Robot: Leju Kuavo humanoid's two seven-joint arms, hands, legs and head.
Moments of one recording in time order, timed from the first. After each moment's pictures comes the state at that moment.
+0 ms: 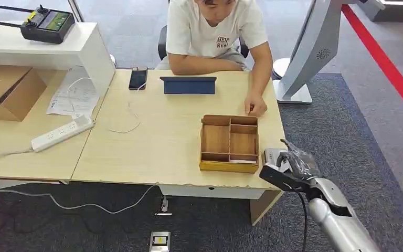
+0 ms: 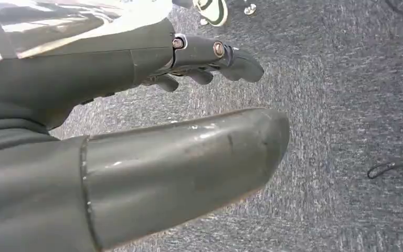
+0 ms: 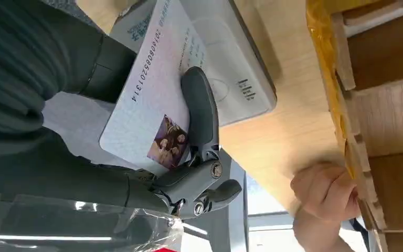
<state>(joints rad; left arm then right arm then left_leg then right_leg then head) -0.15 0.10 0.80 -0.17 -1.05 0.25 -0.07 -0.31 -0.39 0.33 -0.95 0.74 -0.09 -0.14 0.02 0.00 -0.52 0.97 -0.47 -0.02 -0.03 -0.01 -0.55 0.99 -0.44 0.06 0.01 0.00</state>
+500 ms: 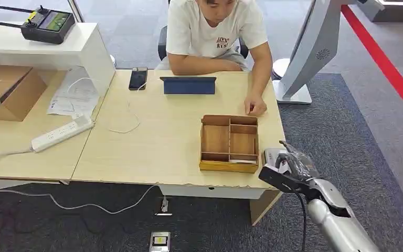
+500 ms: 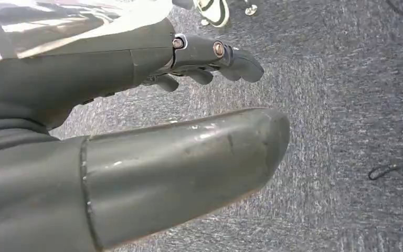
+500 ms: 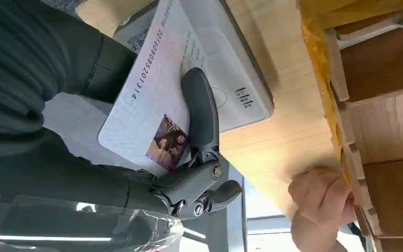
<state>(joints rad) -0.15 0.10 0.80 -0.17 -1.05 0.25 -0.06 -0.31 -0.39 0.34 -0.94 0.73 -0.09 -0.14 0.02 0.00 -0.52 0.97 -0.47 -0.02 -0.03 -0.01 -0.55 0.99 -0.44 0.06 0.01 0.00</state>
